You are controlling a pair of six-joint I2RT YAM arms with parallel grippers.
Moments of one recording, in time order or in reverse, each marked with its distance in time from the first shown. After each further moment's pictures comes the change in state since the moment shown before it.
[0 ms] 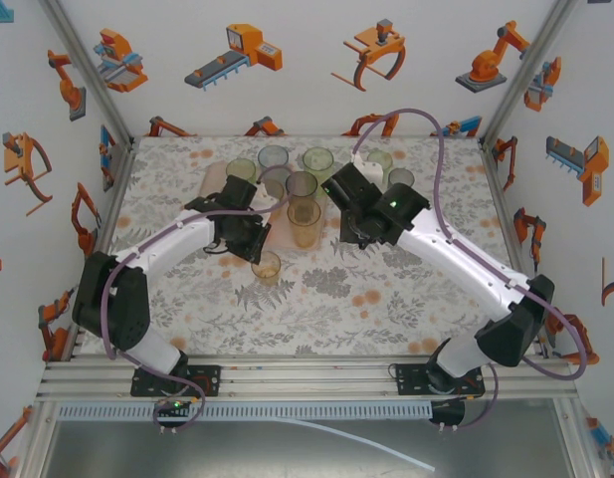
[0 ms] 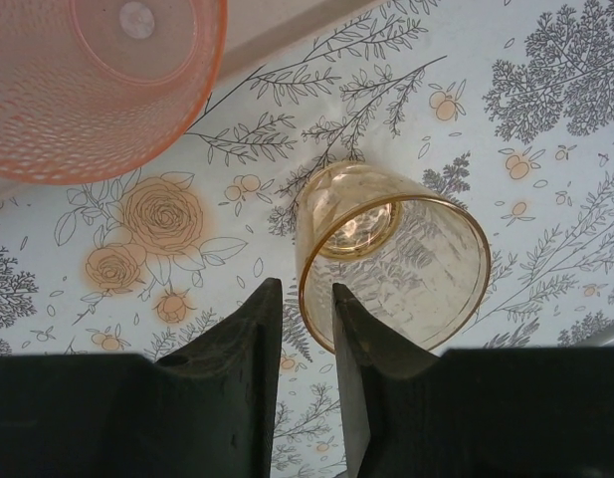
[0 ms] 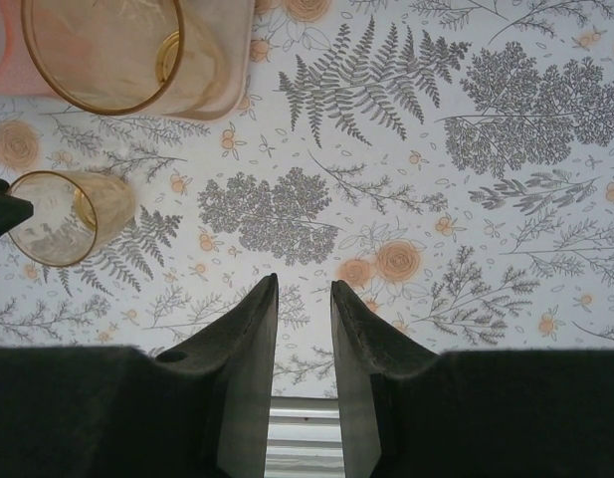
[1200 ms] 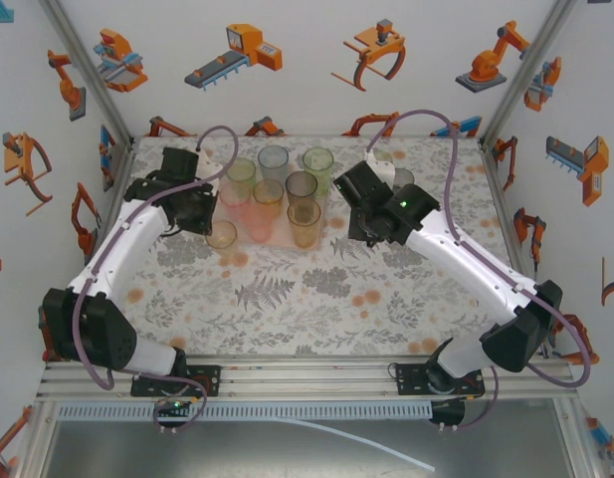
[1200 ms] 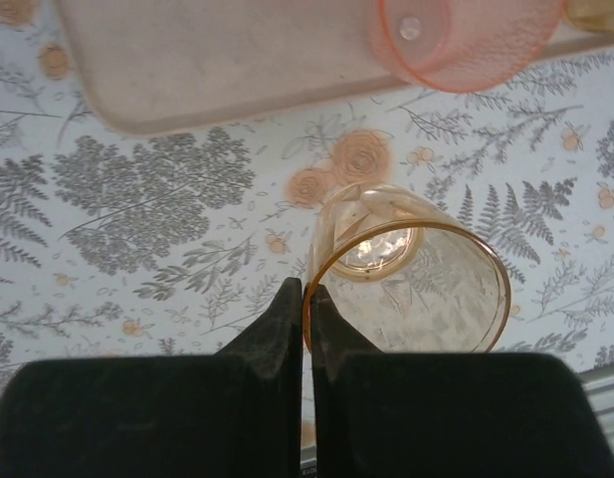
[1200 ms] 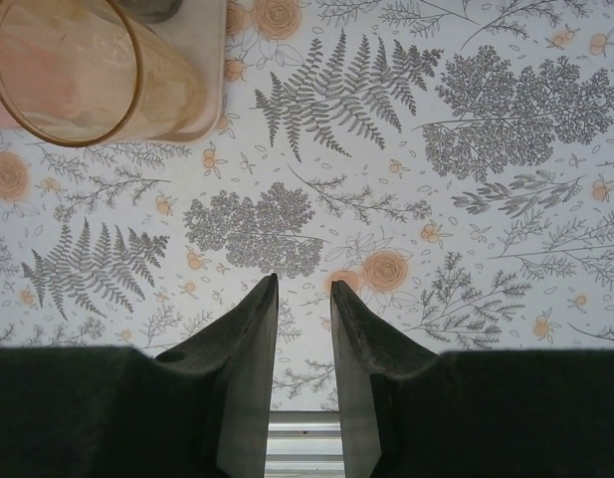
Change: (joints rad) left arm 0.281 -0.147 0.175 -0.210 -0.093 0.051; right arm -0.060 -0.039 -0.055 0.037 -0.005 -0.001
